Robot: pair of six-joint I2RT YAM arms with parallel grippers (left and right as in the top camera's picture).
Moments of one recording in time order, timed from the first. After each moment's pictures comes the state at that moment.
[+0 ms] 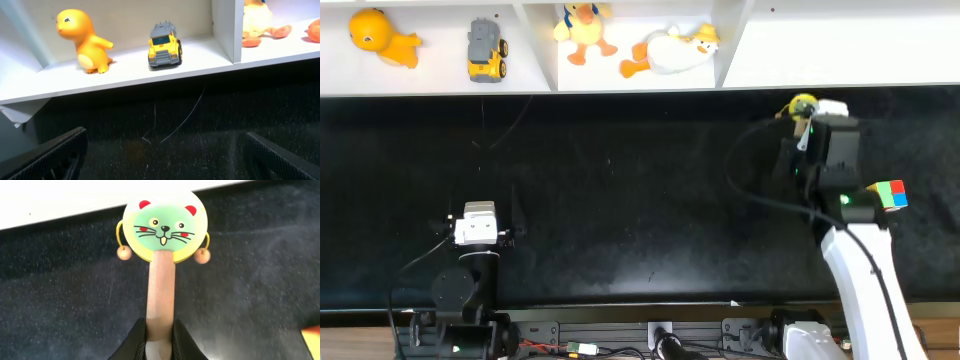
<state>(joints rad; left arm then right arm) -0.03 0.01 0.01 -0.07 -0.12 0.19 -0.01 1.18 0.86 -0.54 0.09 0.17</state>
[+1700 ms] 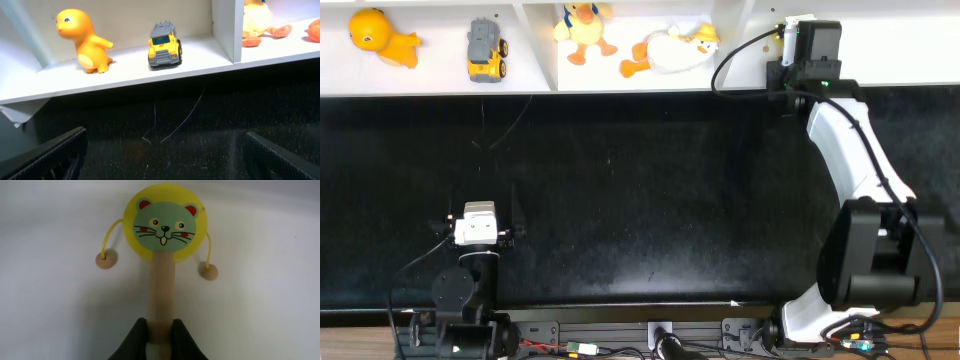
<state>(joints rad) -0.03 0.01 0.01 -0.07 -0.12 0.19 -0.02 1.81 1.33 -0.37 0.10 -0.14</state>
